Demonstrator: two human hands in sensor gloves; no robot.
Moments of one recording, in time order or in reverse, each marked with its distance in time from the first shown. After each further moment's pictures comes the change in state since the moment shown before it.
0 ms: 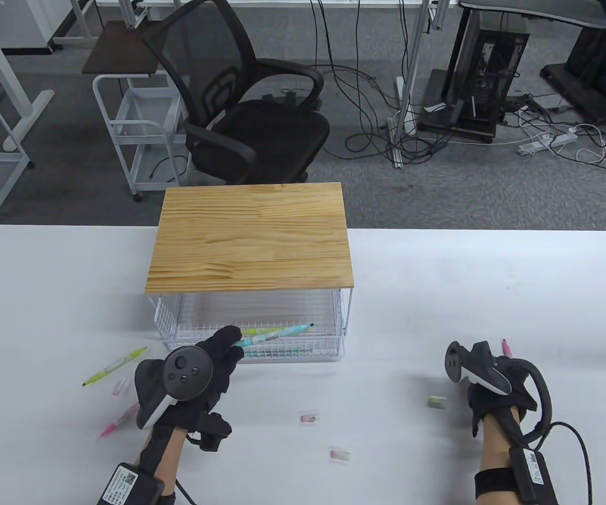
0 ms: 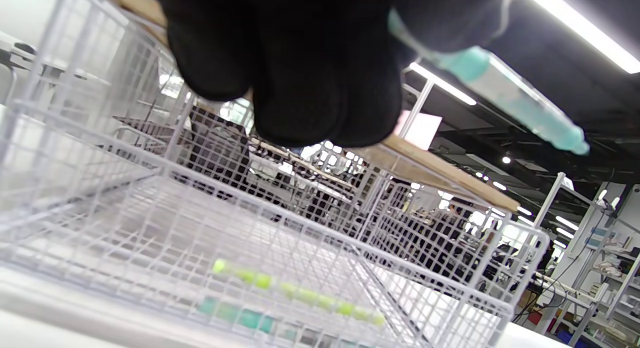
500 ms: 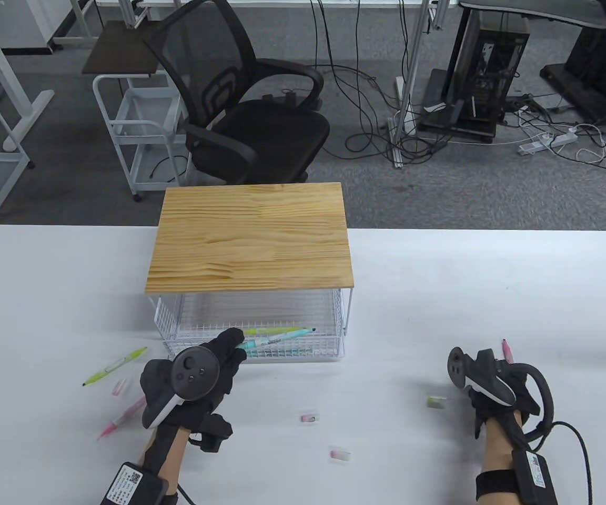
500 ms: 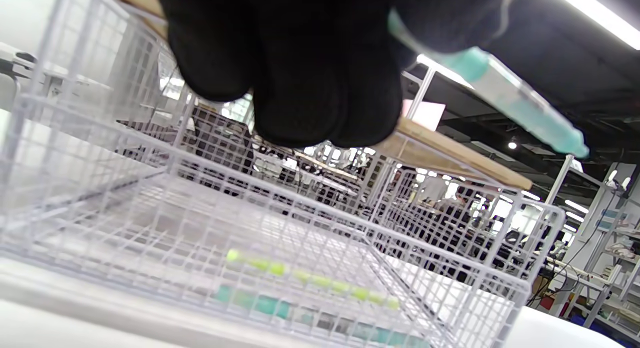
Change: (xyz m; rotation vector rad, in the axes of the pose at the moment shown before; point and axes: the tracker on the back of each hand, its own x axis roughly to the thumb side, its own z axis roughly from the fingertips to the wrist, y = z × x) left_hand 0.002 -0.007 -0.001 -0.019 0.005 -0.049; right_hand -0.003 0.005 0.003 -0.162 0.001 -0.011
